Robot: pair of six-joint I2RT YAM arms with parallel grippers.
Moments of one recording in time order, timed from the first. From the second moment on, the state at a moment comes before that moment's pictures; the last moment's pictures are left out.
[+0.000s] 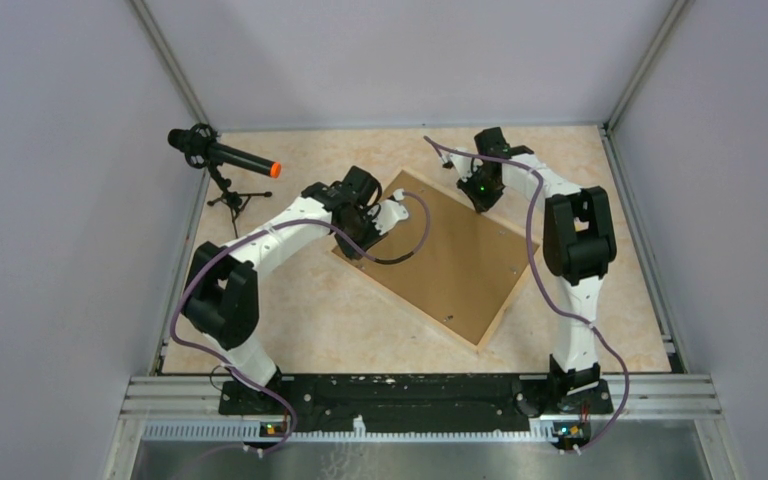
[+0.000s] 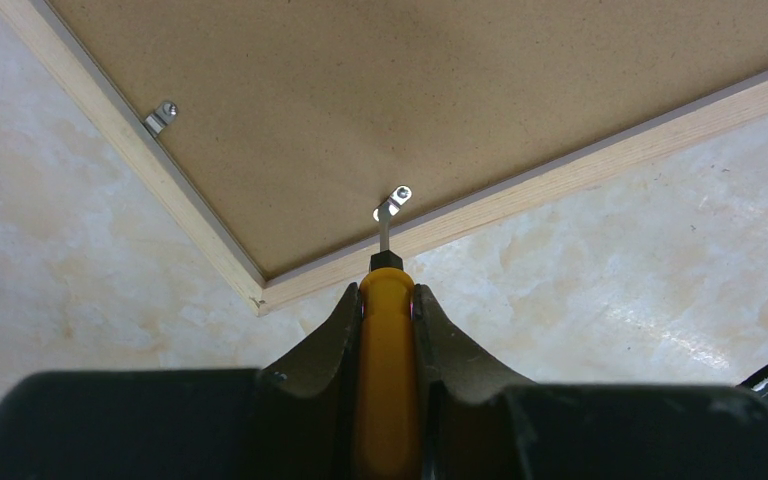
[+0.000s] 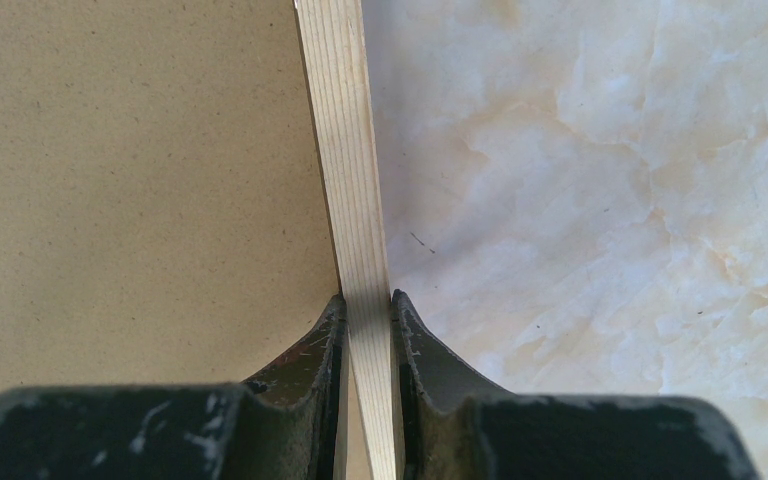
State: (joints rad) left arm -0.57 1.69 1.33 -0.84 0.12 0.50; right arm 0.27 2.13 1.68 -0.70 -0.11 -0.60
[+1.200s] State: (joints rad) left arm -0.57 1.68 1.30 -0.85 0.11 0.52; right arm 0.27 2.13 1.68 -0.70 -0.11 -0.60
